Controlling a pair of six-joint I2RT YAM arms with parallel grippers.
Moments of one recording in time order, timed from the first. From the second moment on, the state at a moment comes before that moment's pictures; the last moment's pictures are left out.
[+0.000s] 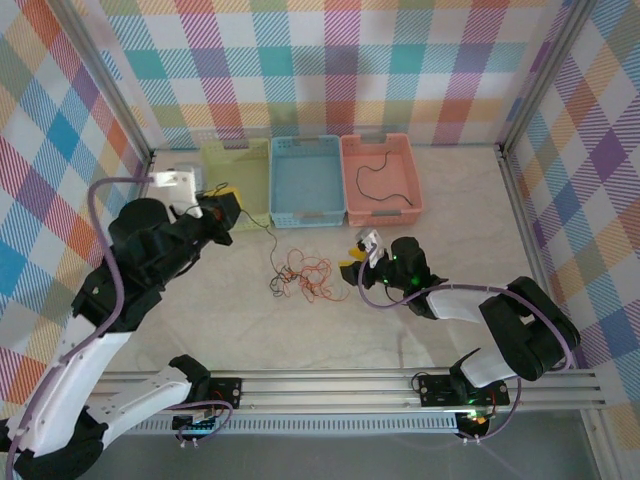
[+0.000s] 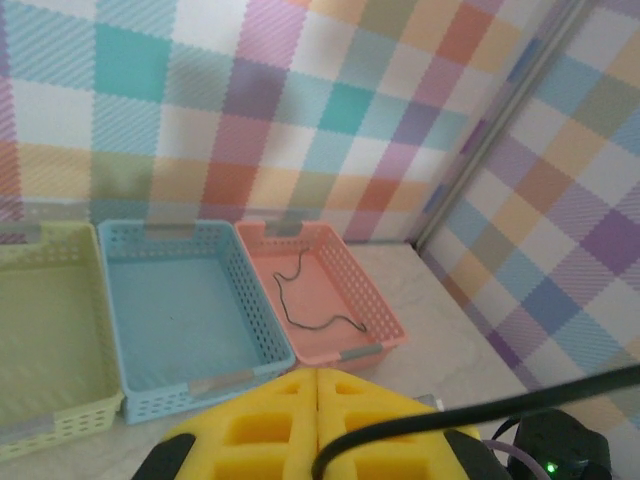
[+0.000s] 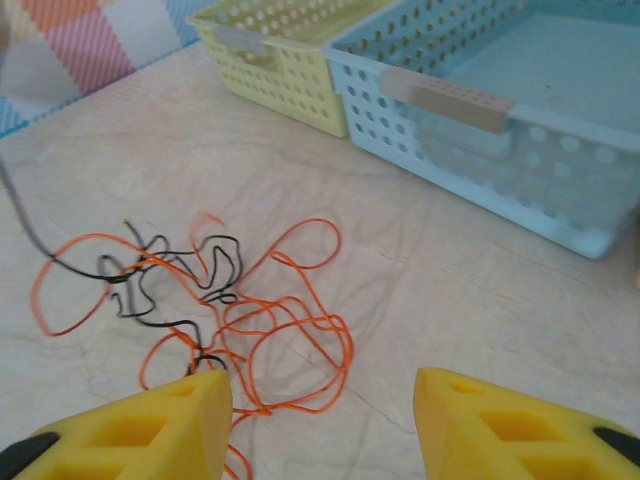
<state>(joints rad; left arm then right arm) -0.59 0.87 1.32 -0.61 -0.09 -0.38 0.59 1.45 0.46 0.63 -0.40 0.05</state>
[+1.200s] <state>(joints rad) -0.59 0.99 1.63 -0.72 0.04 -0.39 0.71 1.76 0.84 0.24 -0.60 -0.28</state>
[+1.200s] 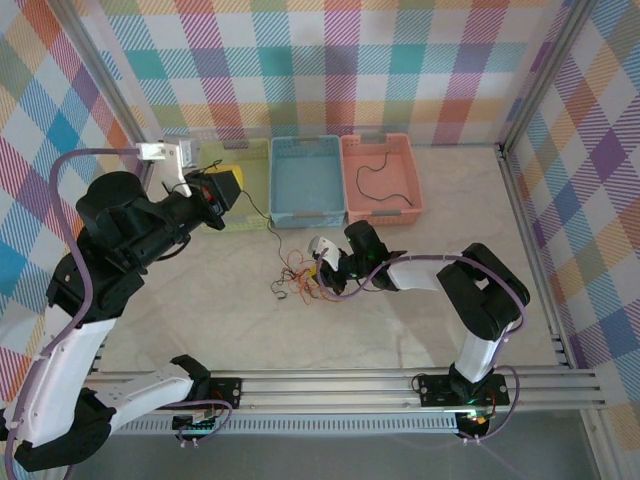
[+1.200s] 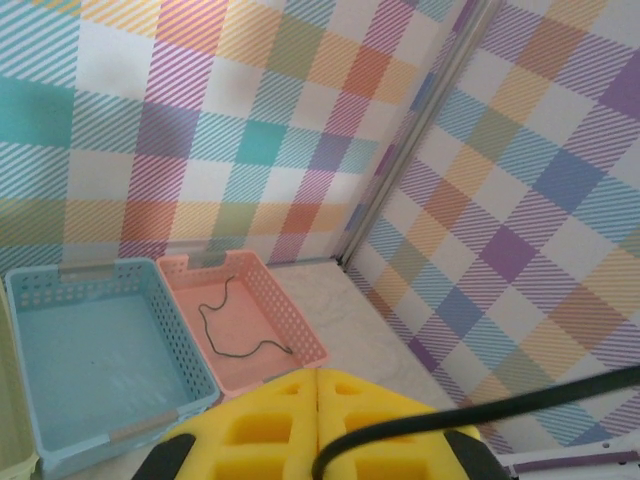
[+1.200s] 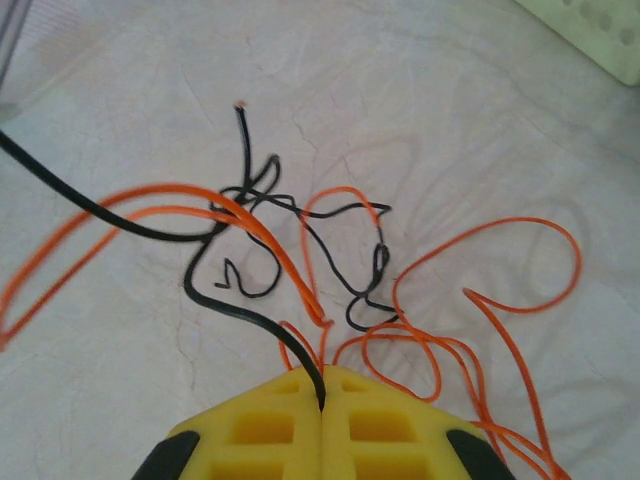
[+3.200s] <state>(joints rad) -0.59 1.08 1.63 -0.71 0.09 -0.39 0.67 1.08 0.62 0.50 -0.51 -0.08</state>
